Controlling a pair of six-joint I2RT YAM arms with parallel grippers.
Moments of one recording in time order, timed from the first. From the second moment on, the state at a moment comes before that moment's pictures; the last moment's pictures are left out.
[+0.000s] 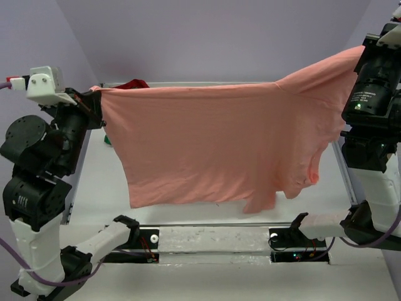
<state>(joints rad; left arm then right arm) -0.39 0.95 1.88 -0.83 -0.31 -0.18 0.80 1.27 2.09 0.22 1.15 -1.09</state>
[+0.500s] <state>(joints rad) -0.39 1.11 1.83 -0.80 -0.33 -0.18 0.86 1.38 2.13 0.34 1.17 -1.25</state>
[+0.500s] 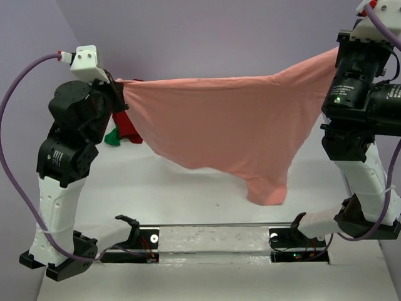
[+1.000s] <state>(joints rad) -0.39 0.90 1.88 -0.81 -0.28 -0.19 0.87 1.19 2.03 0.46 1.21 -1.32</state>
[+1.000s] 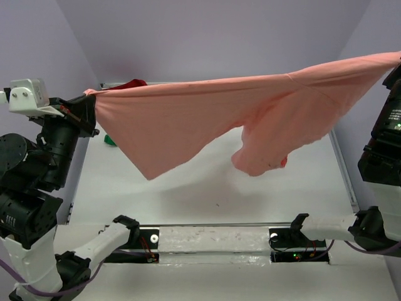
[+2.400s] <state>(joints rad) -0.17 2.19 2.25 -0.43 -0.09 -0.13 0.08 2.12 2.51 -0.63 0.46 -0.21</state>
